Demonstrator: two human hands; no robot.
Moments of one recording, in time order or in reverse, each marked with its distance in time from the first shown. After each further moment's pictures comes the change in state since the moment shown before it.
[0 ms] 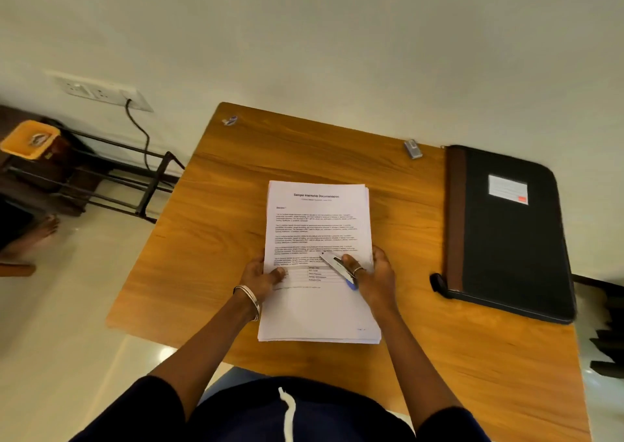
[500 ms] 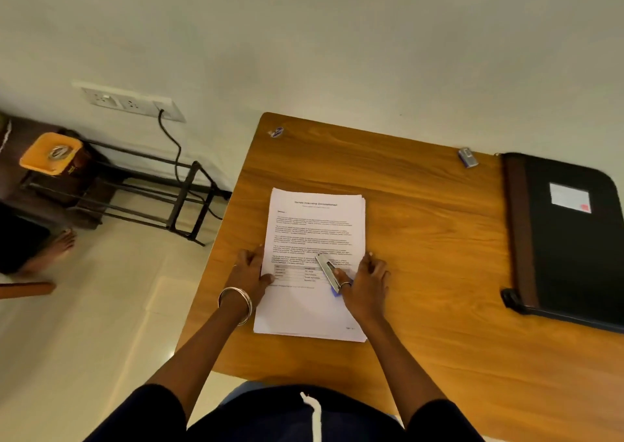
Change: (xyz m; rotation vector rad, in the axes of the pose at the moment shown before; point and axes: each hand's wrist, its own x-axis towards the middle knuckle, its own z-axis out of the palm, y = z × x) left_hand 0.072 0.029 -0.163 1.044 0.000 0.237; right_hand -0.006 -0.009 0.169 -0.771 0.057 -0.018
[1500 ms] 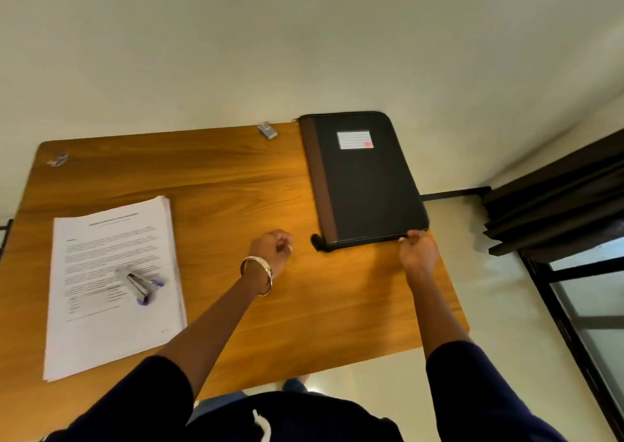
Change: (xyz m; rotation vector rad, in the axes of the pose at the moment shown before) left_hand -0.056 0.345 0.196 -0.480 -0.252 0.158; right_hand 0.020 0.366 -0.251 0.472 0.490 0.541
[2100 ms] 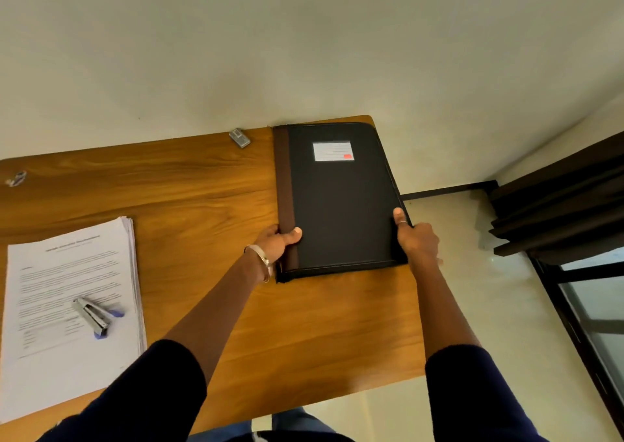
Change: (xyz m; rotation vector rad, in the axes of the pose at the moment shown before) left_hand 0.049 0.064 0.059 -0.350 -0.102 -0.292; right_hand 0.085 -0.033 -0.019 -0.163 -0.166 0.219
